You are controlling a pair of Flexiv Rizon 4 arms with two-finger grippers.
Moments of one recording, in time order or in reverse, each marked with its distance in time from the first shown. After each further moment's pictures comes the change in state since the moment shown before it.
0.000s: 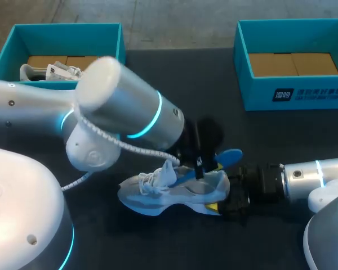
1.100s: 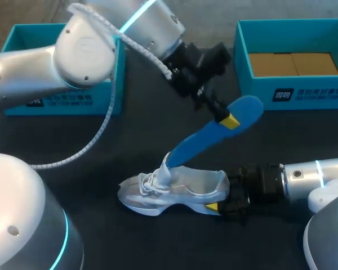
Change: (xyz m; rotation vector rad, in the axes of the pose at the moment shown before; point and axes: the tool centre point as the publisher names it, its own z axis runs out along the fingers) left arm 0.010 -0.113 -0.120 0.137 0.443 0.010; right arm 0.000 0.000 0.000 0.000 0.000 0.000
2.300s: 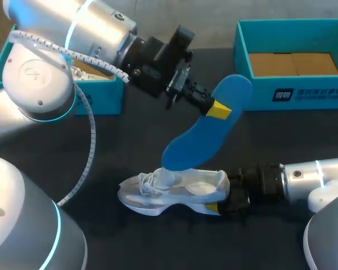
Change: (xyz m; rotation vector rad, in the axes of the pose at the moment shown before) left arm 0.068 -0.035 -0.052 0.317 0.011 0.041; right arm 0.000 0.000 0.000 0.000 0.000 0.000
